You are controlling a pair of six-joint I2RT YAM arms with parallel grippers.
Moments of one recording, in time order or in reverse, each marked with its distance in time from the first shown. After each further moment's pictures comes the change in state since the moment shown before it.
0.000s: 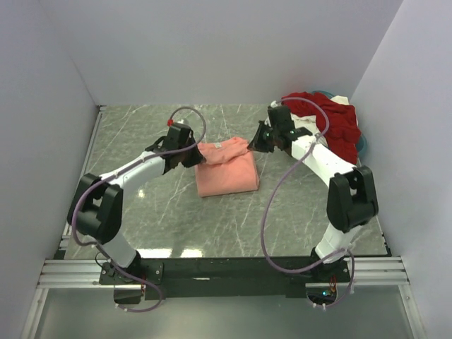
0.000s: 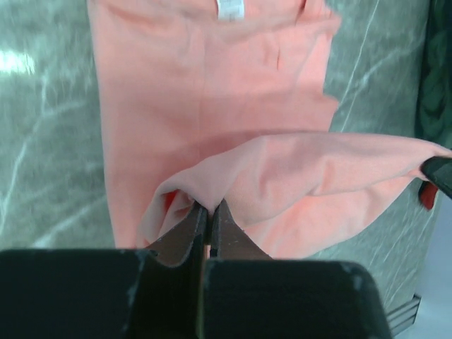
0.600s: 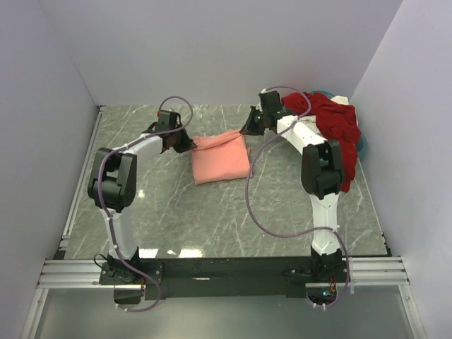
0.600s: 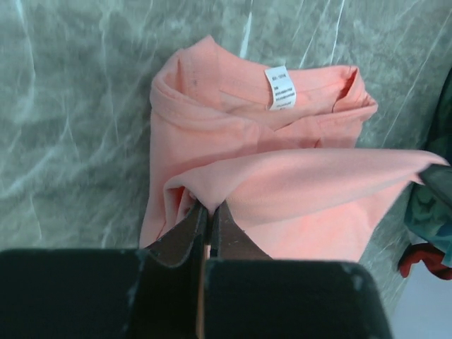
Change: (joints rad) left arm 0.206 0.347 0.262 0.047 0.118 -0.002; right arm -0.061 0.492 0.516 -0.031 -0.089 -0.033
